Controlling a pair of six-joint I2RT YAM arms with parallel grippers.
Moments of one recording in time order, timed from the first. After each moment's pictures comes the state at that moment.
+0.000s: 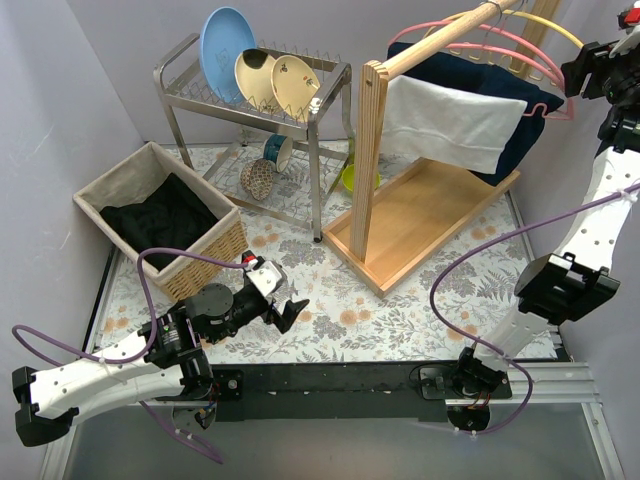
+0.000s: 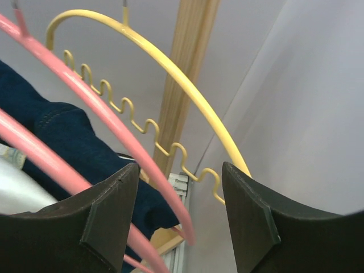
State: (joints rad) left arm -1.13 0.56 0.56 -0.19 -0.26 0.03; right arm -0.47 1.77 2.21 -0.41 -0.64 -0.21
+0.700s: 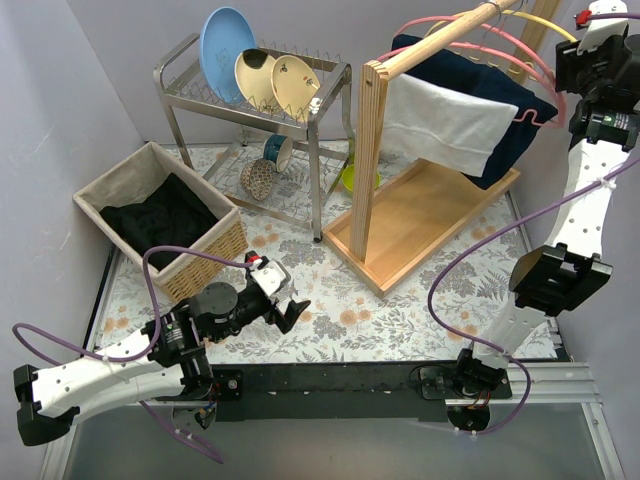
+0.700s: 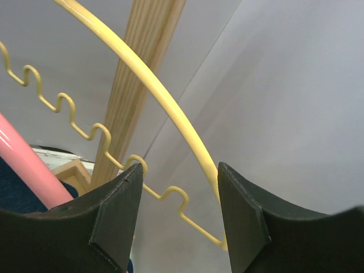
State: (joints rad) left arm -1.13 0.58 0.56 -0.19 -0.25 0.03; right arm -0.36 1.82 2.20 -0.37 -0.31 -0.42
